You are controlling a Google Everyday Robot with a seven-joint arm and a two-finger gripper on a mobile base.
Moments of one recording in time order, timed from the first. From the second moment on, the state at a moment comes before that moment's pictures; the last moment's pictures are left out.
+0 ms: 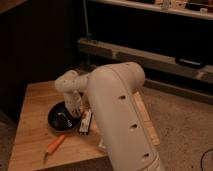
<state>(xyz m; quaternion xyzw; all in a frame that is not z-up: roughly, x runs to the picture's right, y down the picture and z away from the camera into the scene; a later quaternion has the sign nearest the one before) -0.170 0.150 0.872 -0.32 0.25 0.53 0.74</state>
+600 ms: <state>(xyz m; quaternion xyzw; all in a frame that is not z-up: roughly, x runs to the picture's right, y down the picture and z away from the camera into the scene) -0.142 0.150 0.873 -0.31 0.26 0.55 0.73</state>
